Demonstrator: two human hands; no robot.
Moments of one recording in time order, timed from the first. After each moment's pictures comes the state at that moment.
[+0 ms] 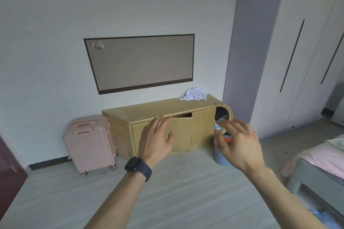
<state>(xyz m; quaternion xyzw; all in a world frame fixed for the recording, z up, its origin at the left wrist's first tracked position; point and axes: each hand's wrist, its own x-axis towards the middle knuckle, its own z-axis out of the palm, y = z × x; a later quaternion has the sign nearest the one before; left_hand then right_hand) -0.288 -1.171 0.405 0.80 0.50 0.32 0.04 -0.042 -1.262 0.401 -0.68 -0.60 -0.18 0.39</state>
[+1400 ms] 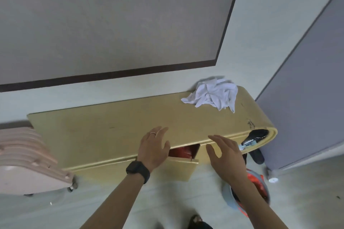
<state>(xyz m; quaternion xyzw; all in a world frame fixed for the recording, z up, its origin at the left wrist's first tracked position) 0.000 -0.276 0.188 0.75 0.61 0.14 0.20 0.241 -0.353 0.208 -0.74 -0.60 0.13 0.27</state>
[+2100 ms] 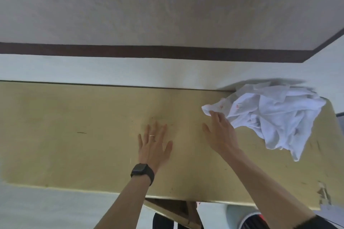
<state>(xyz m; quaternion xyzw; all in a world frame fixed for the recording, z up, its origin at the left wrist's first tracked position) 0.060 -0.024 -0.050 0.60 0.76 -0.05 0.26 0.279 0.057 -0.011 -0.67 -0.69 0.26 0.02</state>
